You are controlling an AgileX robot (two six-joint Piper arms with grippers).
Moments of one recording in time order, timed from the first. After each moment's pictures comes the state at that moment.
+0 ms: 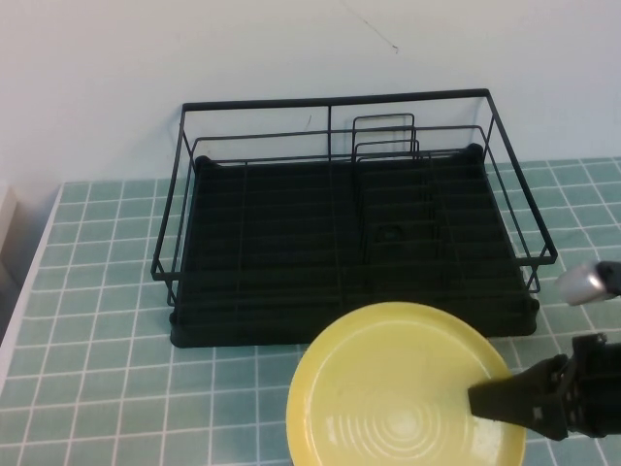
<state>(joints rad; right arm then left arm) 0.21 1.35 -0.53 1.38 0.80 -1.23 0.15 -0.01 0.02 -0.24 0.38 0.25</state>
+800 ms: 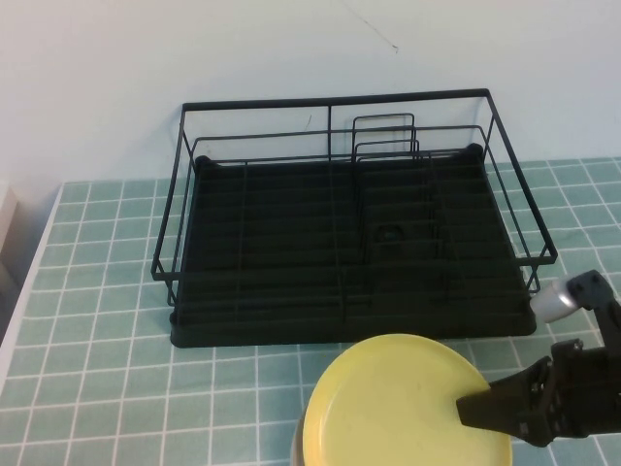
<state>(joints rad) 0.21 1.49 -0.54 1.44 0.79 -1.47 0.15 -0.01 0.02 -0.24 0.38 0.25</state>
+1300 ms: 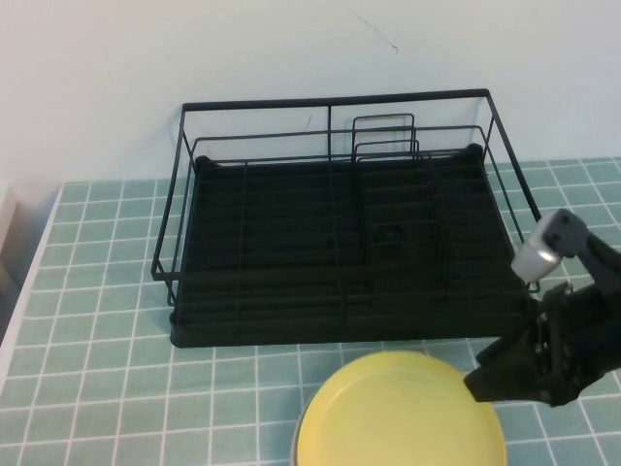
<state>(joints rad) 0.21 1.51 -0.82 1.01 0.96 -1.26 0.15 -0.01 0.02 -0.24 0.38 0.25</state>
